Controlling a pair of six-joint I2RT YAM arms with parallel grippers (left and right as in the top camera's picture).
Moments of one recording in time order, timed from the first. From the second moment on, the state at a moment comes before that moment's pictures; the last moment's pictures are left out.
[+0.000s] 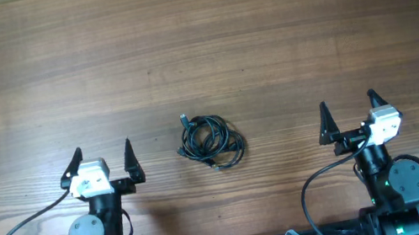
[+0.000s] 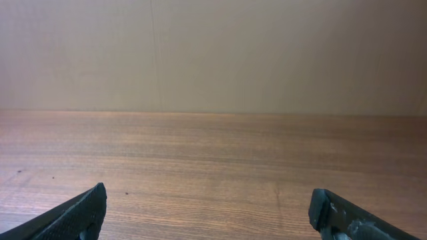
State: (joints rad) left arm 0.03 0.01 0.01 -0.07 0.03 -0.04; right arm 0.03 0.01 0.01 0.00 -0.06 0.03
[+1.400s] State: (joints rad) left arm 0.03 0.96 1.08 -0.66 0.59 -0.35; right arm 0.03 0.01 0.01 0.00 -0.06 0.03
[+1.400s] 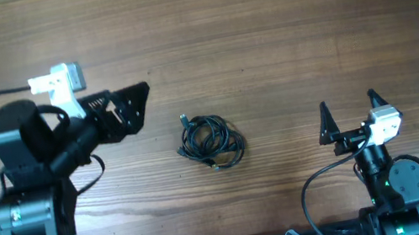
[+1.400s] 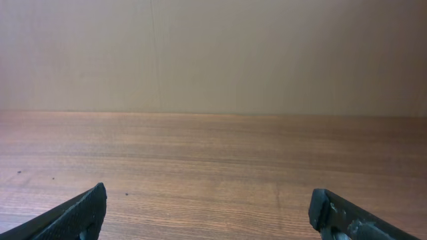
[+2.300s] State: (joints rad) left arm -0.35 1.55 1.10 -0.99 0.30 -0.51; right arm 0.03 0.01 0.01 0.00 -0.06 0.03
